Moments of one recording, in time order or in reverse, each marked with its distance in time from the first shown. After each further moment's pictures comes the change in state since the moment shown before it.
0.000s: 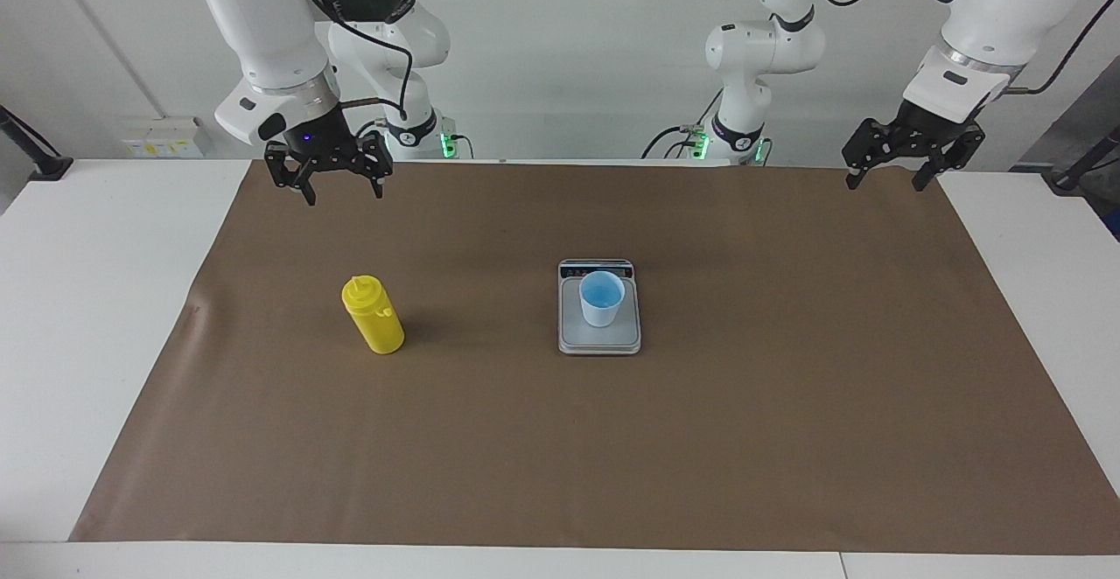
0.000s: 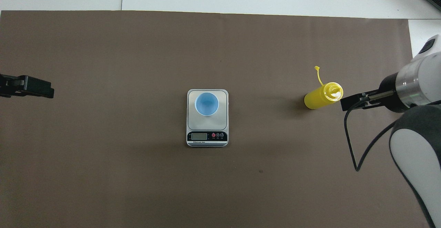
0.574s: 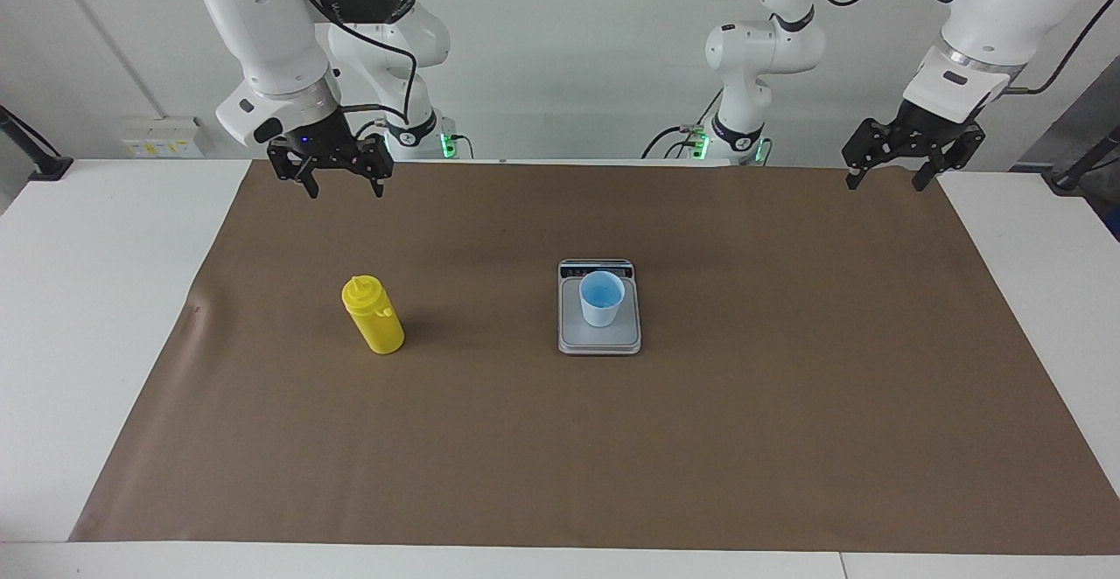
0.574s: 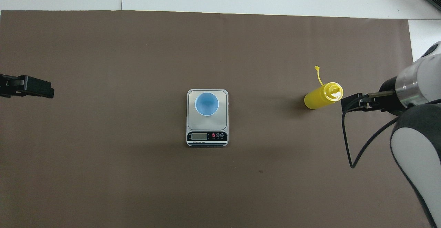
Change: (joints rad) left arm 0.000 0.000 0.000 0.000 0.000 0.000 0.000; right arm -0.002 0.001 -0.003 0.000 0.000 -0.041 0.130
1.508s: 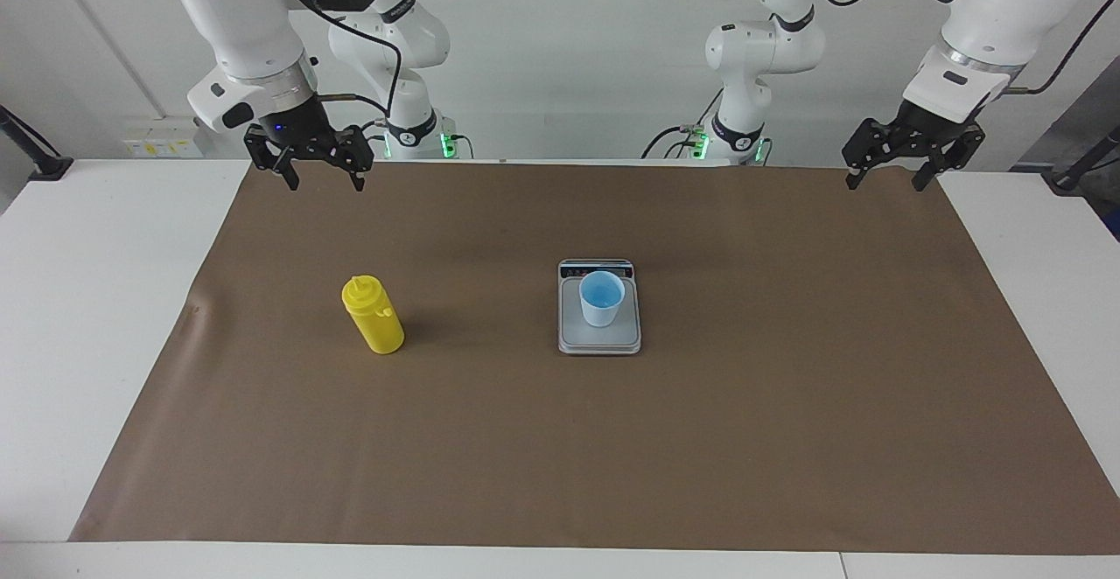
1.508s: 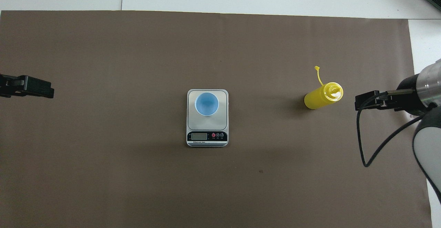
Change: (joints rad) left arm 0.000 0.000 0.000 0.000 0.000 0.000 0.000; right arm -0.027 -0.018 -0.013 0.015 0.000 -0.001 0.017
